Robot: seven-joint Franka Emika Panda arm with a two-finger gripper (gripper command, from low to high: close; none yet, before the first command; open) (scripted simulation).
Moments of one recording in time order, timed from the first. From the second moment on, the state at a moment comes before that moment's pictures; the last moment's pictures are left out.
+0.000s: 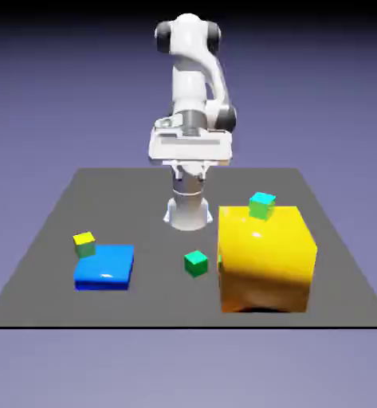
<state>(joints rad) 0.00 -0.60 0.04 -2.80 0.03 3.01 0.78</state>
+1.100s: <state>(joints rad) -0.21 -1.35 1.24 -2.51 0.73 2.19 1.75</state>
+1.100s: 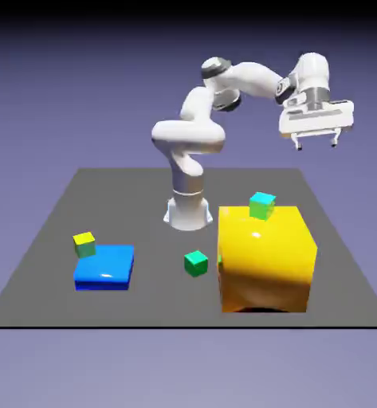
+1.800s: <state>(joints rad) -0.34 -1.75 1.93 -2.38 1.17 1.86 2.22</state>
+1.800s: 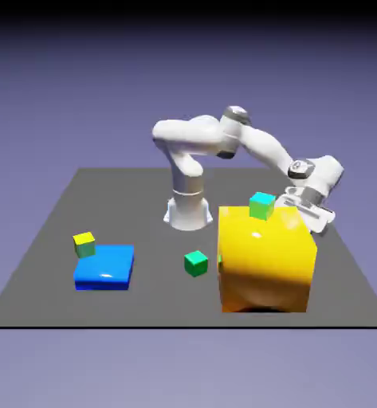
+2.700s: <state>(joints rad) -0.97 -1.19 1.42 -1.90 0.40 1.24 2.66</state>
